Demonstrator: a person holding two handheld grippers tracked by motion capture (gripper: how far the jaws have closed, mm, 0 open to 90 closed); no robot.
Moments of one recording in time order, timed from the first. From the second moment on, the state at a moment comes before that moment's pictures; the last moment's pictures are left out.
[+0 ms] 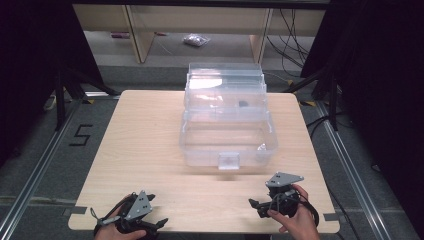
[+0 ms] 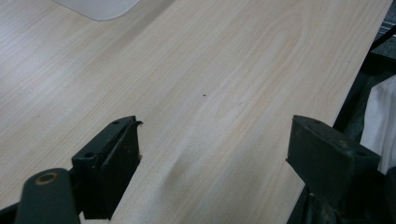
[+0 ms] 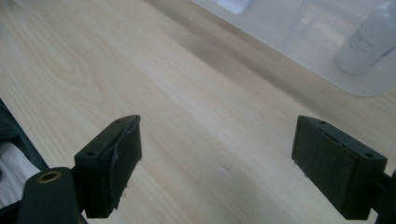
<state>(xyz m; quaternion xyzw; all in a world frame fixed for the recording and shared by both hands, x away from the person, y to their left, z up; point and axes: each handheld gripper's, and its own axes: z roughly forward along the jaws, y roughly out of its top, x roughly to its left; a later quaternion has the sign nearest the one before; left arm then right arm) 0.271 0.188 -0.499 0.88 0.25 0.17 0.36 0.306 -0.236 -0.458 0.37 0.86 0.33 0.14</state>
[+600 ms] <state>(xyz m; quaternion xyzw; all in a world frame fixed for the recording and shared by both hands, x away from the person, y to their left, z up) 0.271 0.188 -0.498 0.88 0.25 0.17 0.37 0.288 -0.234 -0.474 0.38 0.86 0.32 0.13</state>
